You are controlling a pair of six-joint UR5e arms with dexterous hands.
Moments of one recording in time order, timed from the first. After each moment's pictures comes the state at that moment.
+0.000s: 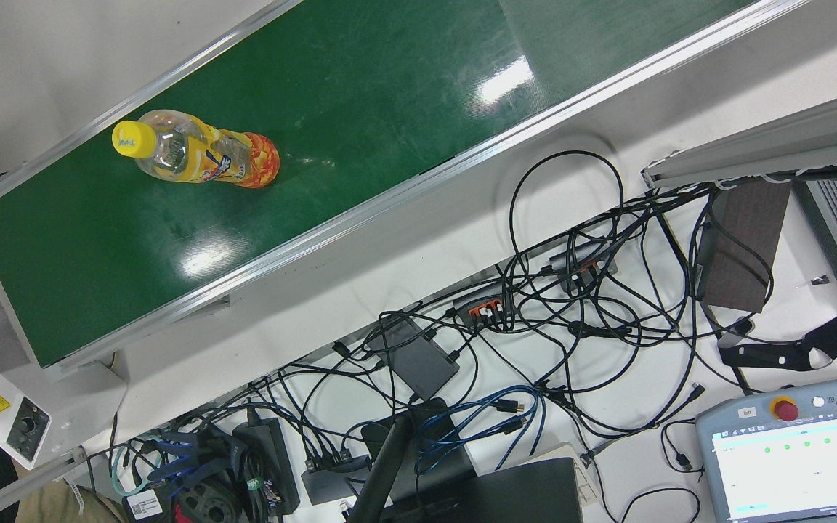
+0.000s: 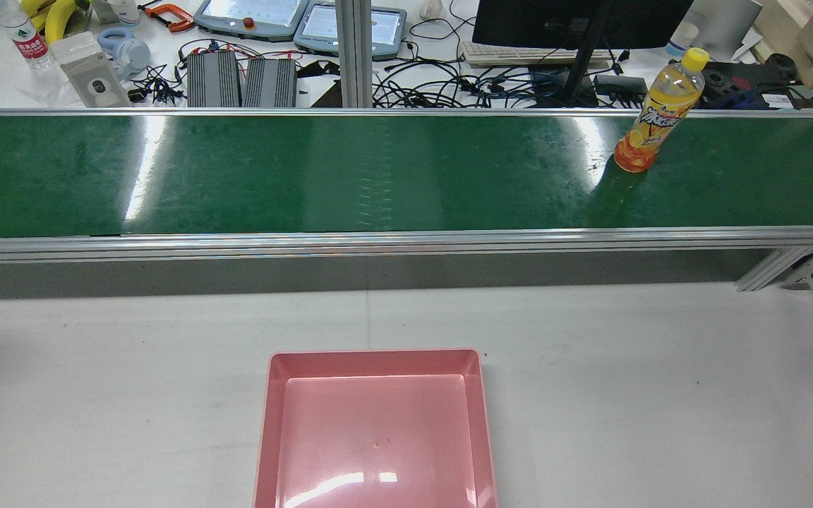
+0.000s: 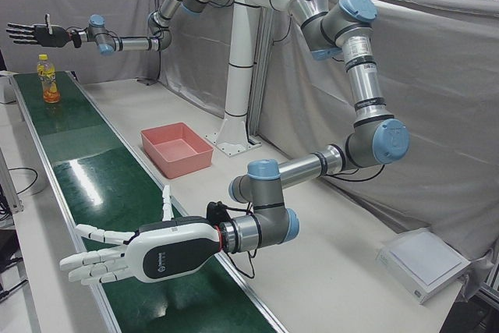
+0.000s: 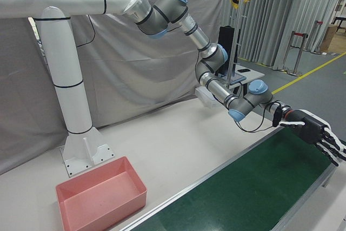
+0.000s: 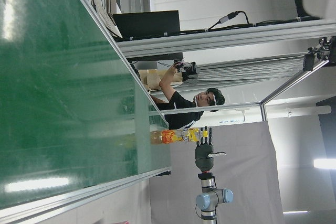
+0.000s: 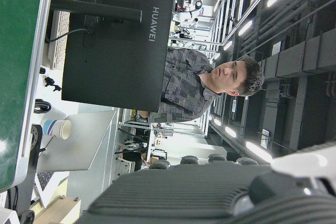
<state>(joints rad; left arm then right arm) -1.37 -1.83 -1.38 -0.18 1.53 0.13 1.56 -1.50 1.57 -3.22 -1.58 -0.10</state>
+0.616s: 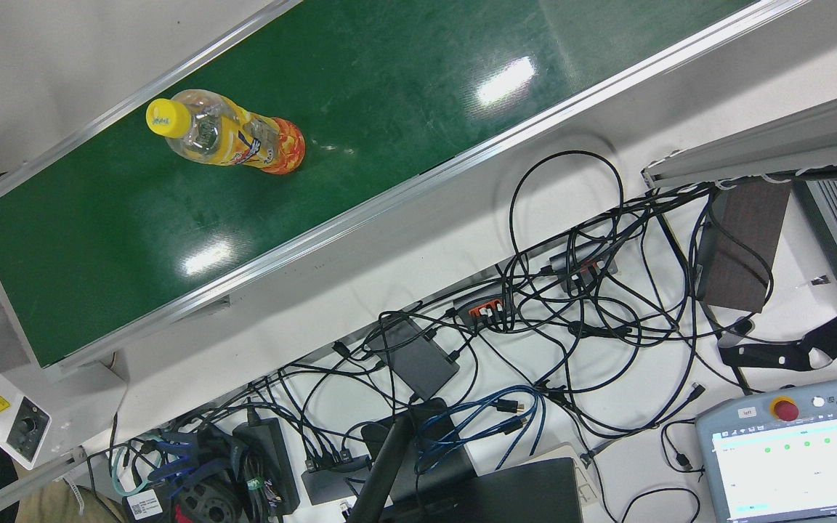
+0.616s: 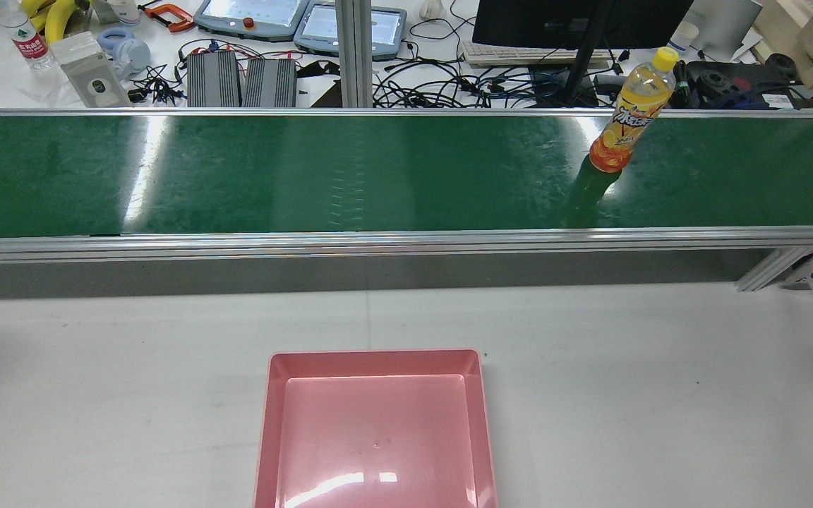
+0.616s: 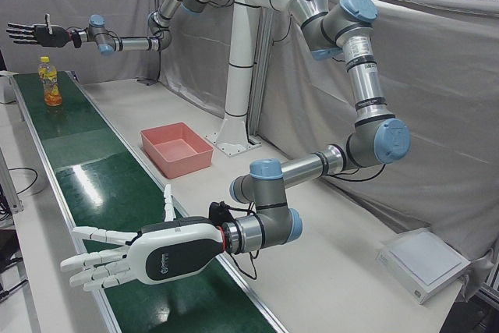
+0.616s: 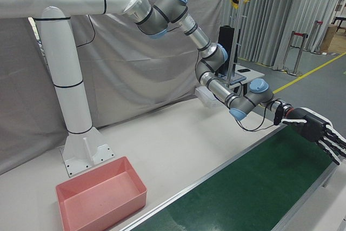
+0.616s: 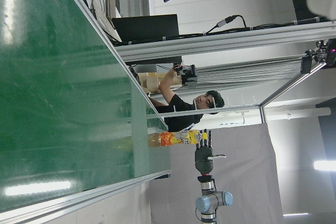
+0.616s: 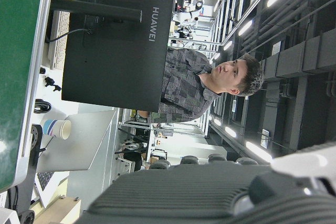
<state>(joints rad) -1.39 -1.82 -1.38 -0.18 1.53 0.13 1.56 -1.50 1.57 -3.22 -1.58 -0.10</state>
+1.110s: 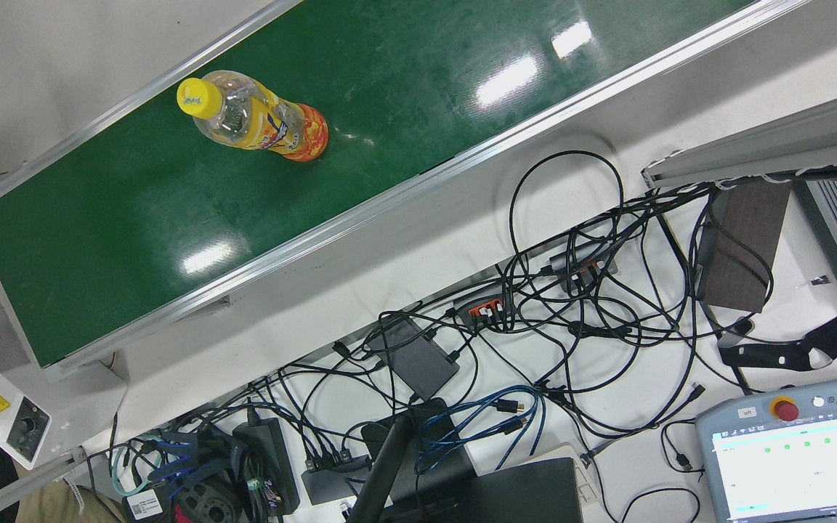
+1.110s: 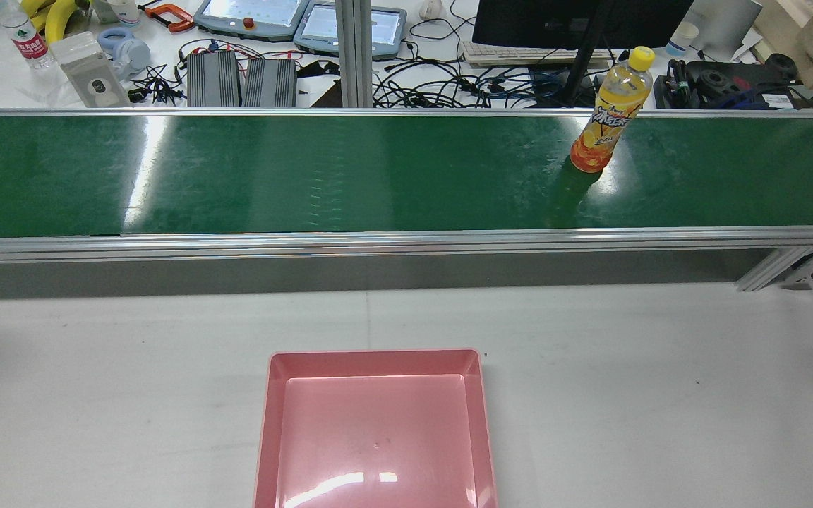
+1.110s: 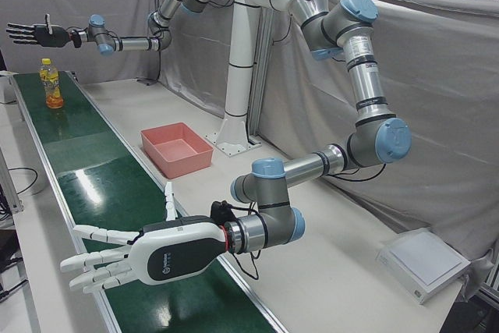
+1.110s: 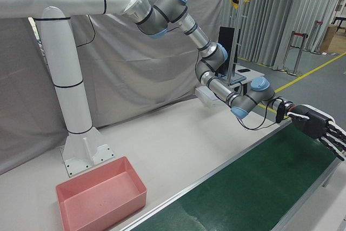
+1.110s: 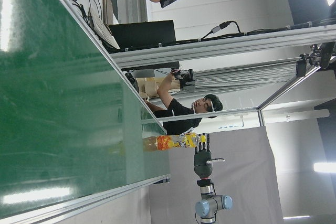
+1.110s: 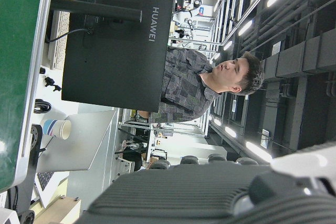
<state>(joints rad) -1.40 -1.82 -1.38 -0.18 1.53 0.13 1.56 -1.50 1.57 -3.22 -1.58 -0.10</state>
